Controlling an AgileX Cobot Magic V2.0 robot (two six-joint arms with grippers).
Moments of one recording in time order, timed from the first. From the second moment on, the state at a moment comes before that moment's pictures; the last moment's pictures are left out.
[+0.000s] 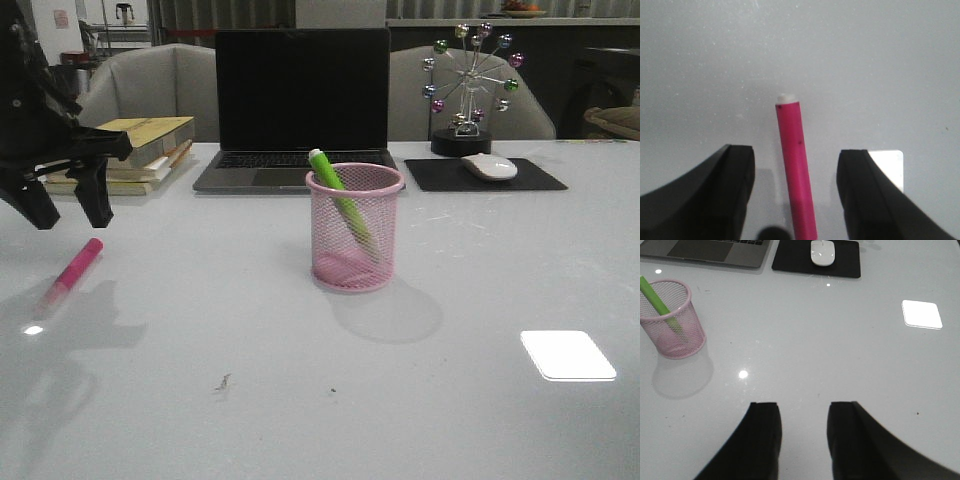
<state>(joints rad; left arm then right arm) -0.14 2.03 -1.56 -0.15 0.83 0.04 0.04 0.57 -0.57 0.06 0.57 -0.04</state>
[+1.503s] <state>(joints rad) -0.14 2.16 -1.59 -0.14 0.80 0.05 0.04 0.57 -0.57 0.04 0.60 -0.04</state>
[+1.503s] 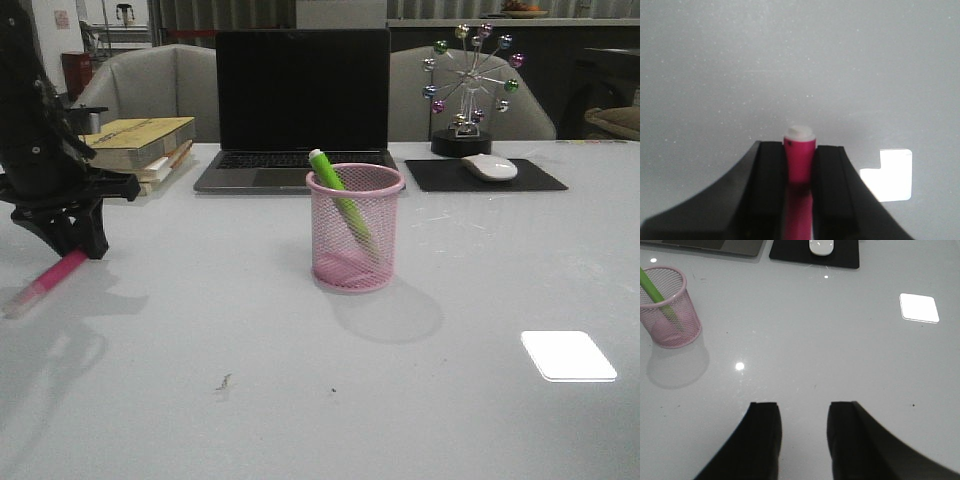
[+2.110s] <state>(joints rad) -0.28 1.96 -1.71 -0.17 0.67 0.11 0.04 0.57 -0.57 0.04 0.60 -0.04</state>
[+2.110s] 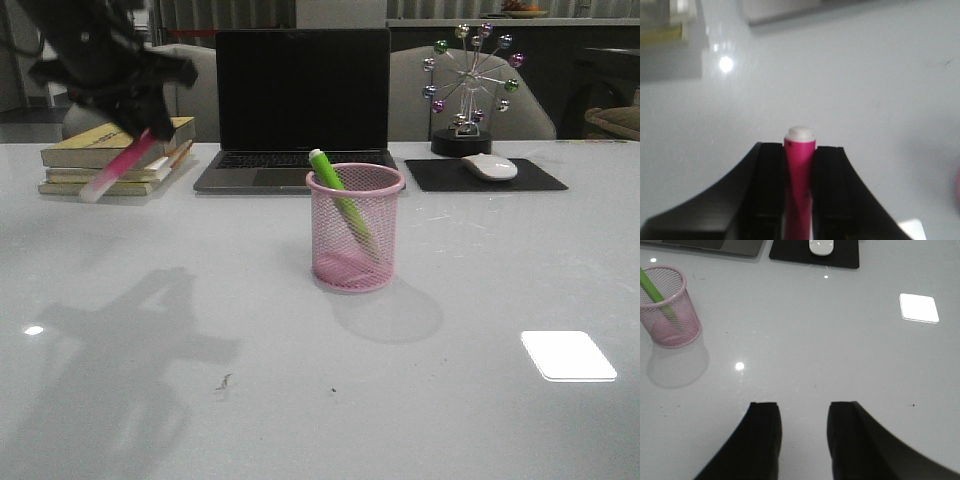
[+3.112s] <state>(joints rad) -0.72 1.87 -1.39 -0.32 -0.32 0.11 0.04 0.57 -0.57 0.02 0.61 -0.04</state>
